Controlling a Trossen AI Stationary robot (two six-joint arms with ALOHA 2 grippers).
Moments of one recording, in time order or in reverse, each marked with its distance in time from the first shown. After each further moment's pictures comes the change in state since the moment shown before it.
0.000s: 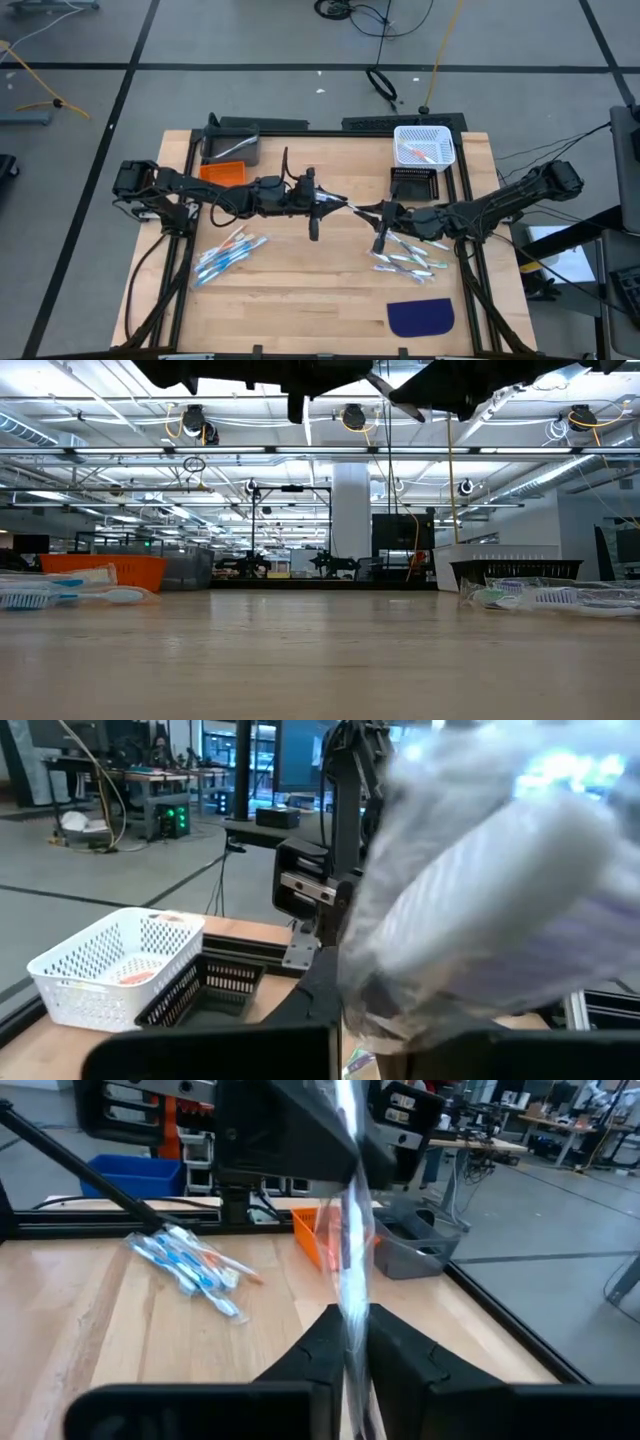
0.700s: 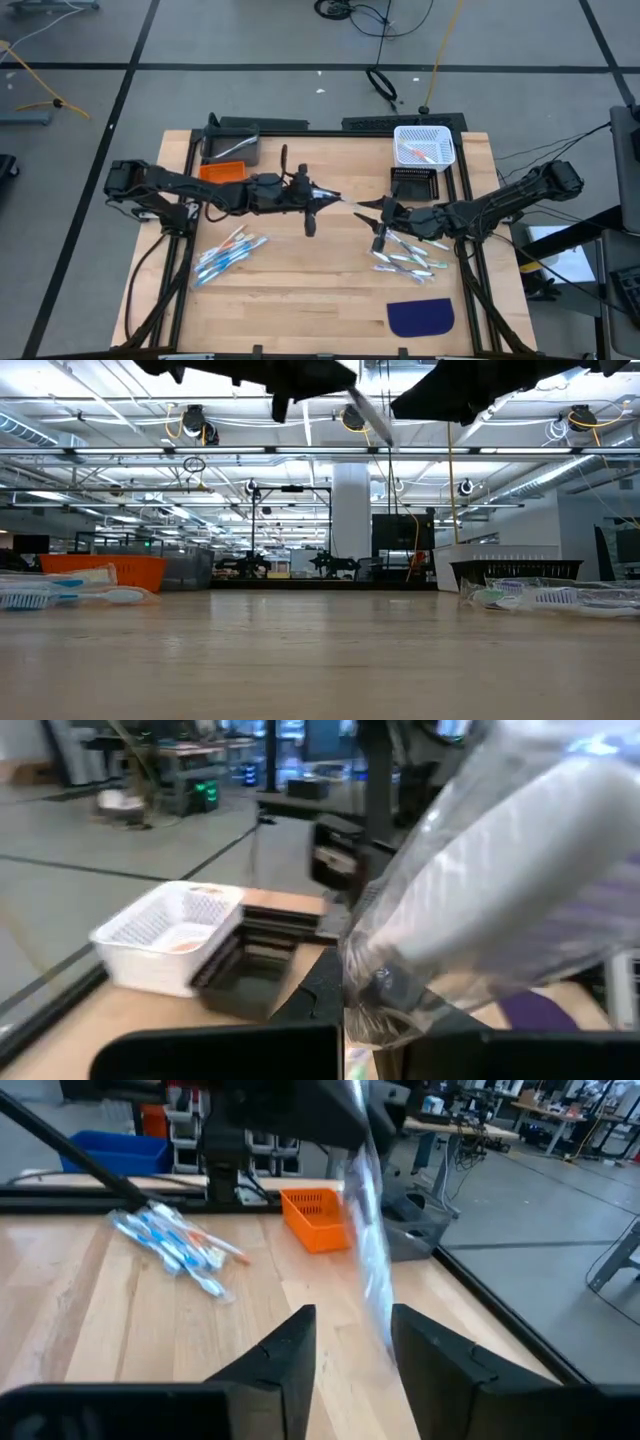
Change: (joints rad) left arm 0.007 -0.086 0.002 -0.208 -0.077 0.026; right arm -0.001 -0.002 0.001 -0.061 0.014 0.006
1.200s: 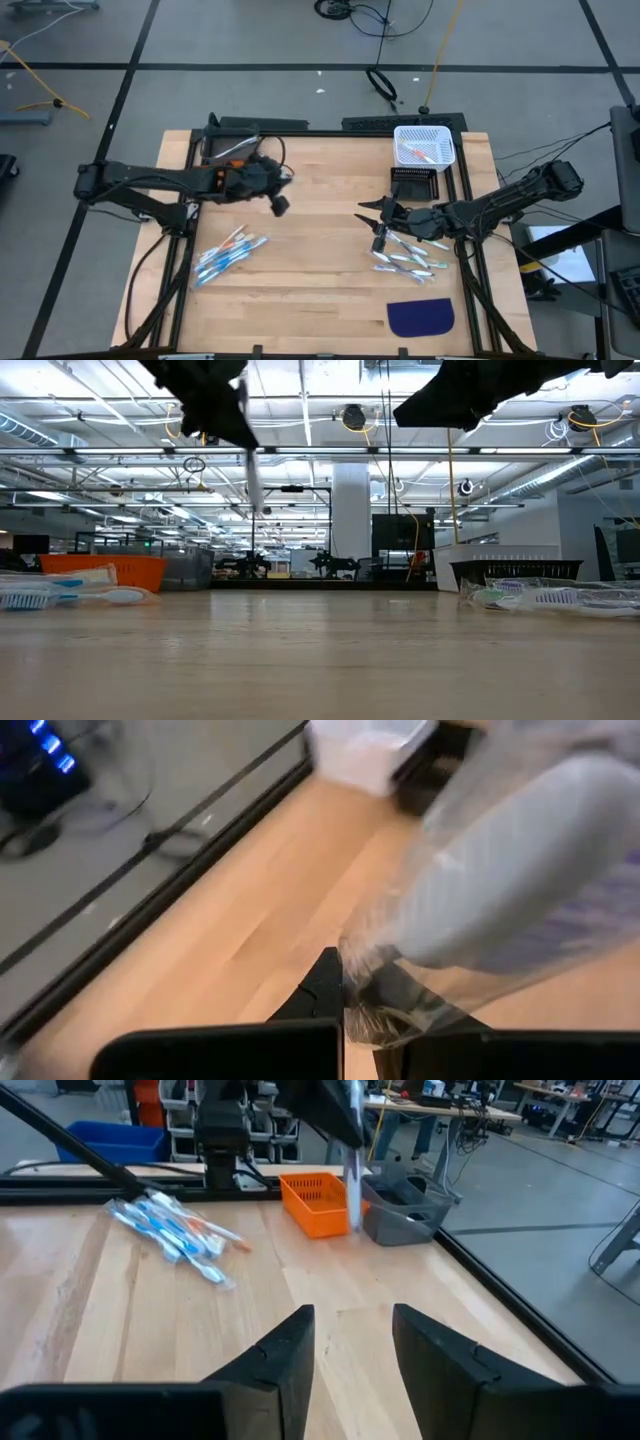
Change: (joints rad) left arm 0.064 -0.287 -0.003 -0.830 -0.269 -0.216; right arm 0.000 0.000 0.000 -0.047 0.000 0.047
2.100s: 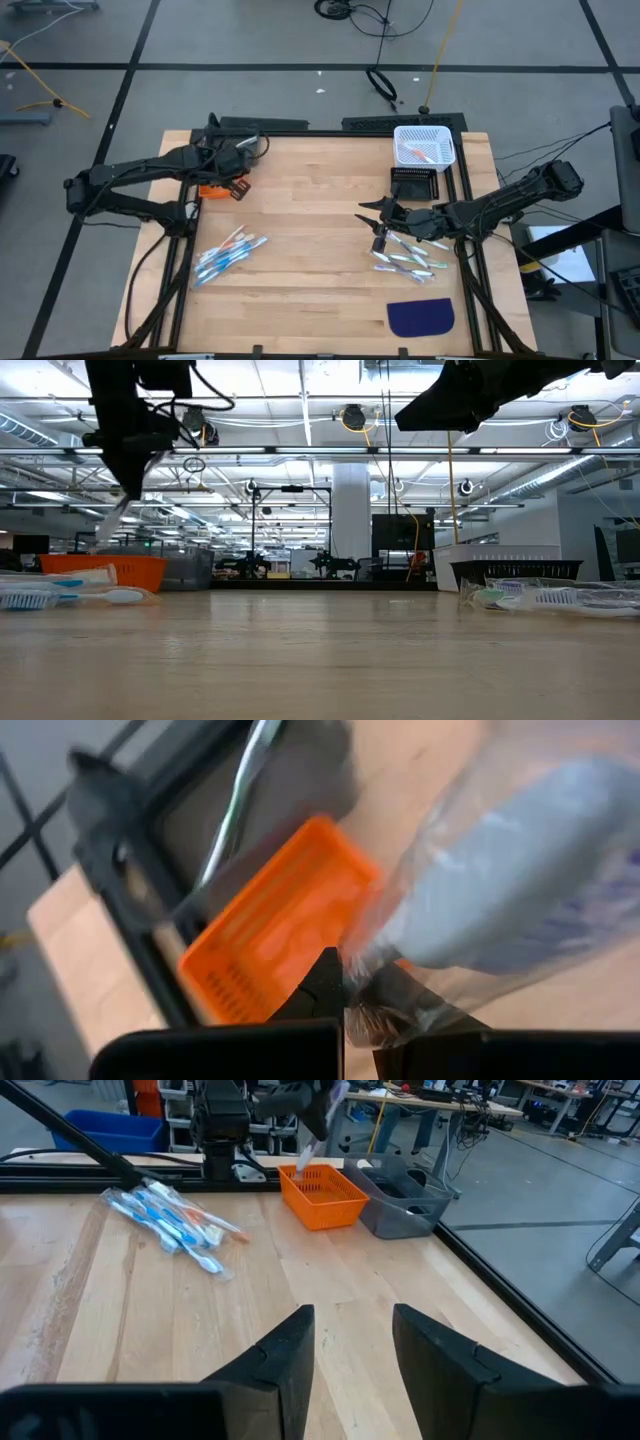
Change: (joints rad) left arm 0.297 -0.092 0.001 -0.809 0.025 -0.244; right arm -0.001 0.000 0.000 -0.021 0.000 0.000
